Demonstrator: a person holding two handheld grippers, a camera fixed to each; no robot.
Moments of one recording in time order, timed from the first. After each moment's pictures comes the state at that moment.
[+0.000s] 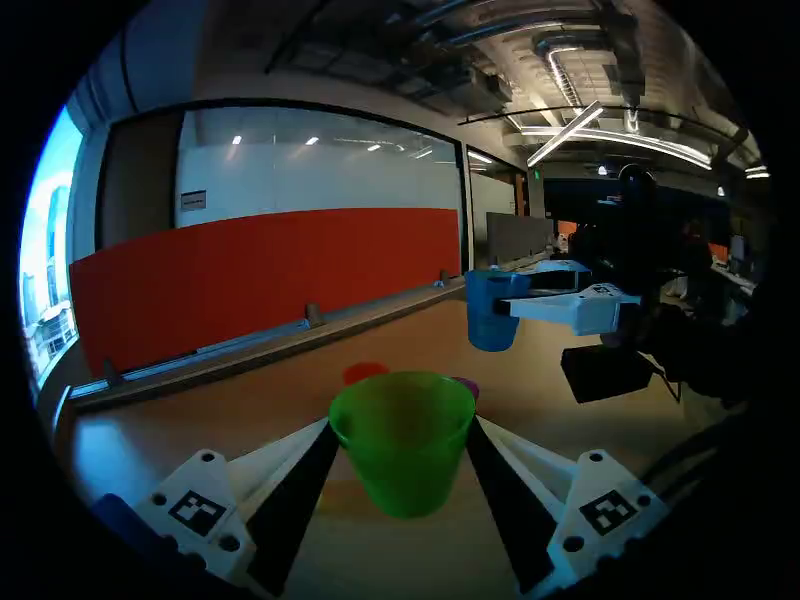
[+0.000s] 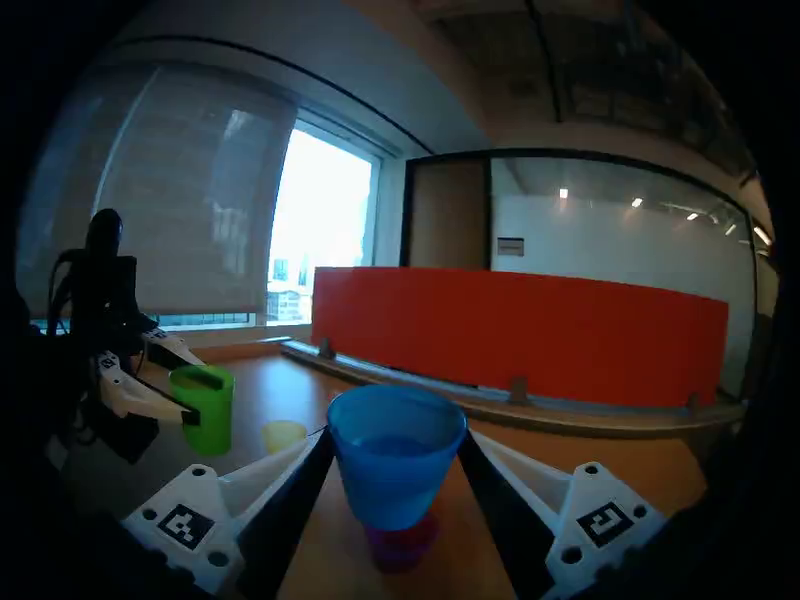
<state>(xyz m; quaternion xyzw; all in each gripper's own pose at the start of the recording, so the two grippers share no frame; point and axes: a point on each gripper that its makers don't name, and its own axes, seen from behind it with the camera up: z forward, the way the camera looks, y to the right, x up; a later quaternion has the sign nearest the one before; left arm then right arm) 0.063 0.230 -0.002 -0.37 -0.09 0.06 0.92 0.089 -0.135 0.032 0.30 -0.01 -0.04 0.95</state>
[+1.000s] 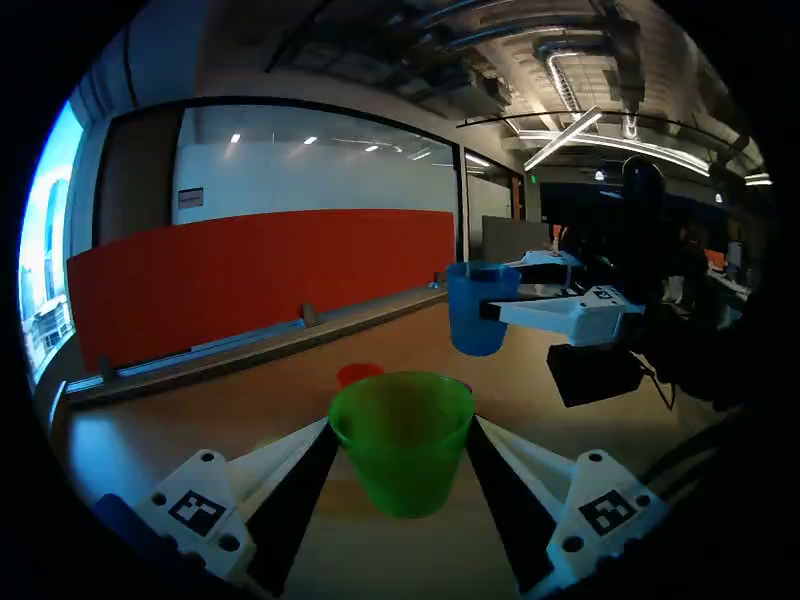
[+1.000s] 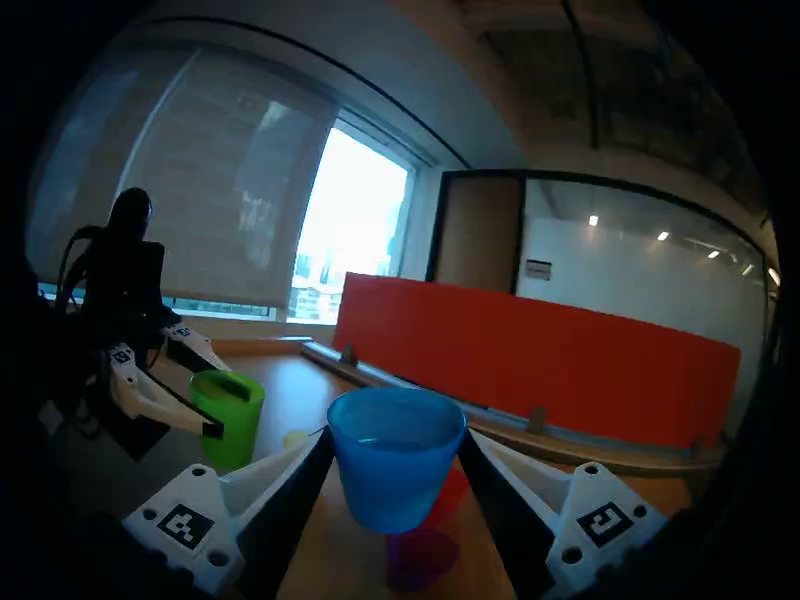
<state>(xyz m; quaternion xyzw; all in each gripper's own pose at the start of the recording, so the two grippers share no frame) 0.063 0.231 -0.005 -0.38 -0.09 0.05 0.92 0.103 -0.177 0.022 0.34 0.01 -0.10 0.94</state>
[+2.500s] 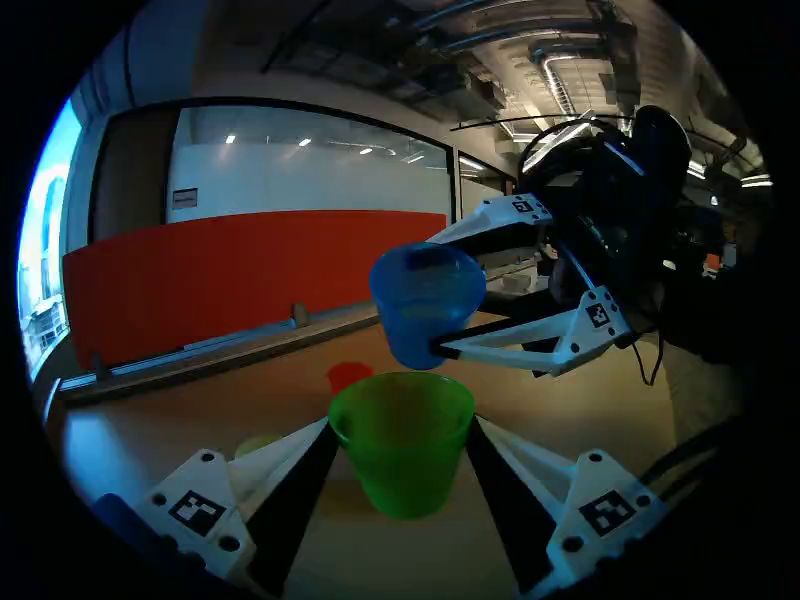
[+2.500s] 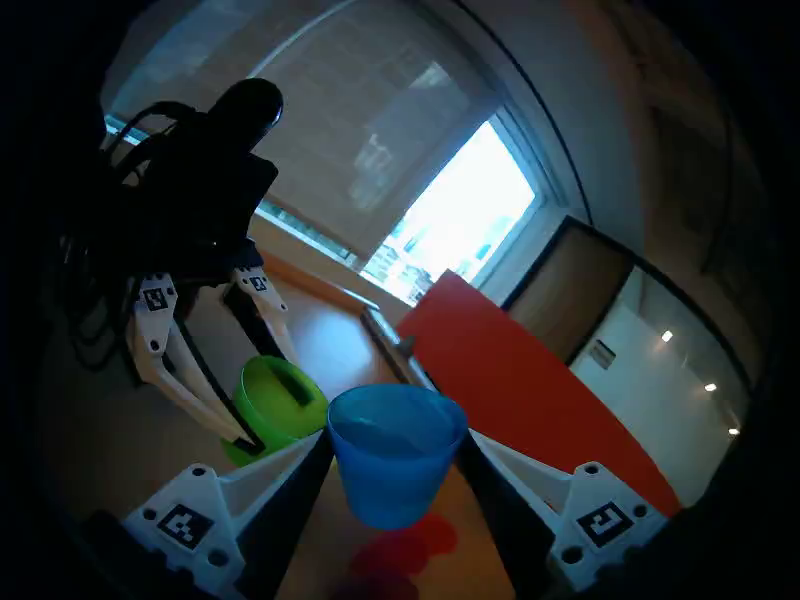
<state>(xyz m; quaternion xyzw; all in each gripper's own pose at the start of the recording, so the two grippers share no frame) 0.056 0.240 -0.012 -0.39 -0.08 0.05 0.92 0.109 -0.251 0.020 0.42 0.05 -0.34 0.84</state>
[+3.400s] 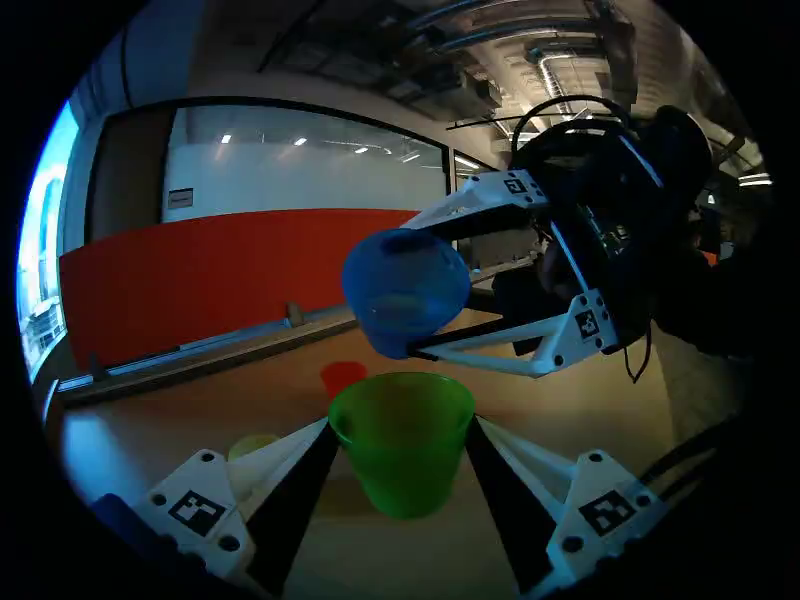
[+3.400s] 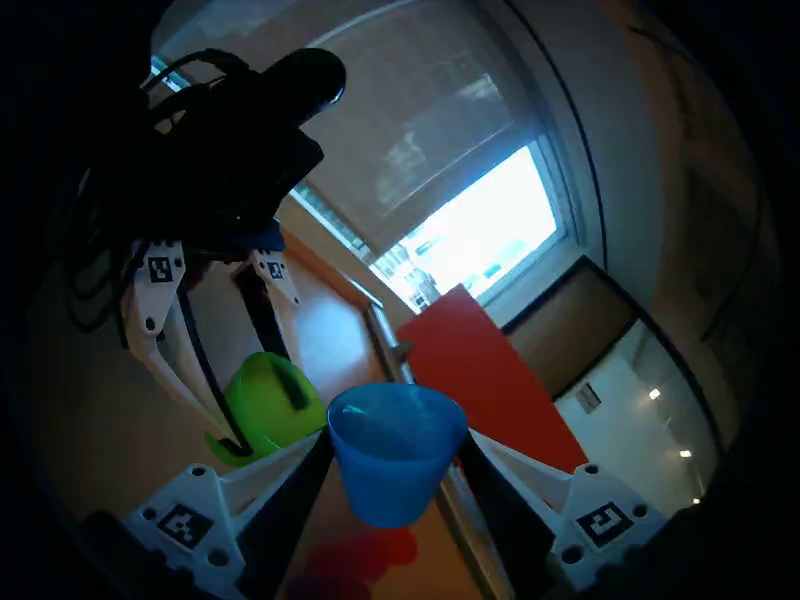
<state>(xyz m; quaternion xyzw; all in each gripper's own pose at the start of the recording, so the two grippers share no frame) 0.054 0.246 -0.015 -0.40 -0.08 0.05 0.91 0.118 -0.267 0.027 0.41 0.10 -0.43 0.80</state>
